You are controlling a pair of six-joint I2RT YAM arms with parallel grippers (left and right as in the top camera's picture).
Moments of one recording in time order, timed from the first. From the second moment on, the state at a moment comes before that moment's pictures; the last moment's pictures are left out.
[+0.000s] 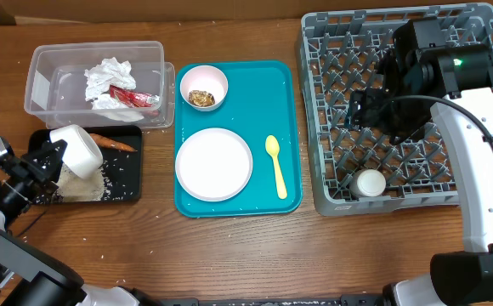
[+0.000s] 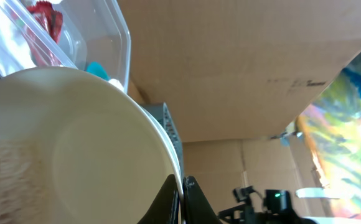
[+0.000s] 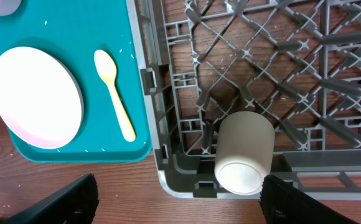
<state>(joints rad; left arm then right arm) 0.94 1.70 1.03 -0.66 1.53 -0.11 0.12 1.68 1.83 -1.54 -0.16 0.23</state>
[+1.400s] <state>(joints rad) 0.16 1.50 1.51 -0.57 1.04 -0.16 0.12 1.68 1.83 -1.53 -0.16 0.23</state>
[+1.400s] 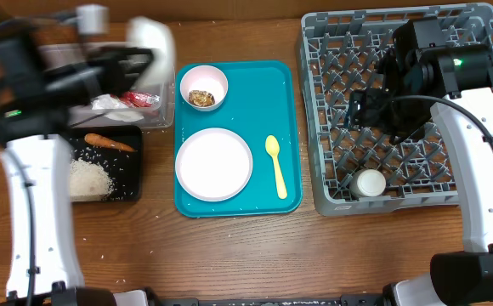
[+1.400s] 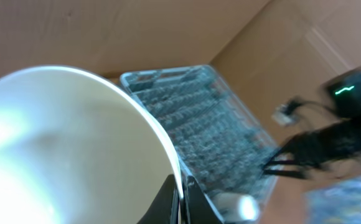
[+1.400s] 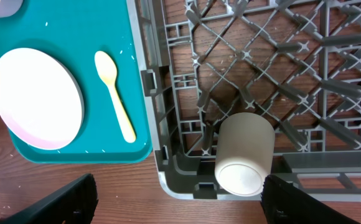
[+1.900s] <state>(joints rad) -0.53 1.89 1.52 -0.52 0.12 0.29 0.12 1.68 1.83 -1.52 -0.16 0.23</state>
